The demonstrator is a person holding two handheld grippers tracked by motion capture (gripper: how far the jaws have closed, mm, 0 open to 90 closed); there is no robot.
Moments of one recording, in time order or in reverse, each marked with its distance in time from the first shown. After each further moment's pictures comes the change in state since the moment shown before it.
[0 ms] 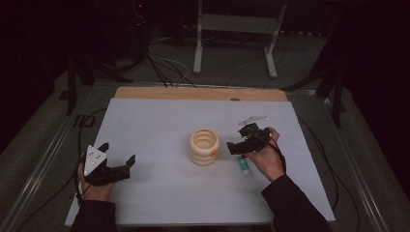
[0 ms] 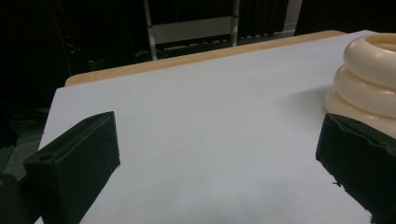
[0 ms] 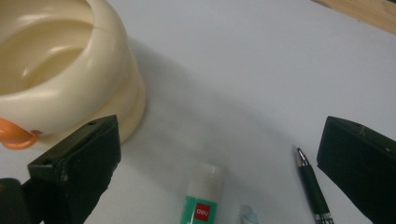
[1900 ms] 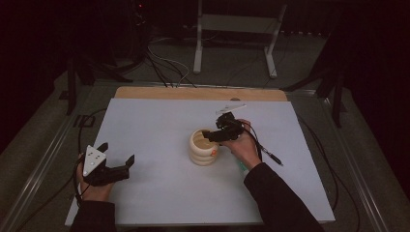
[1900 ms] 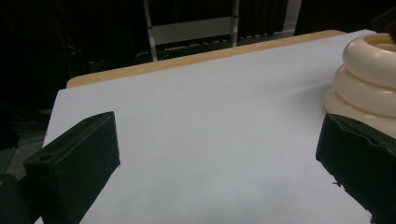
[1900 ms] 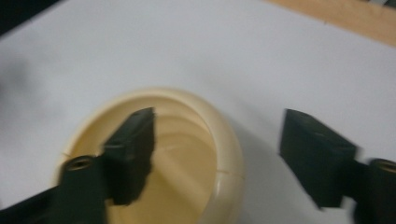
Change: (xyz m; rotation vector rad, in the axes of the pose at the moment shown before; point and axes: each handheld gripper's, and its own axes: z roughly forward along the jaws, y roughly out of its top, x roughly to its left) left arm 0.001 0.001 -0.003 -0.004 -0.003 0.004; right arm 0.031 0.052 0.039 -0.110 0.284 -0.017
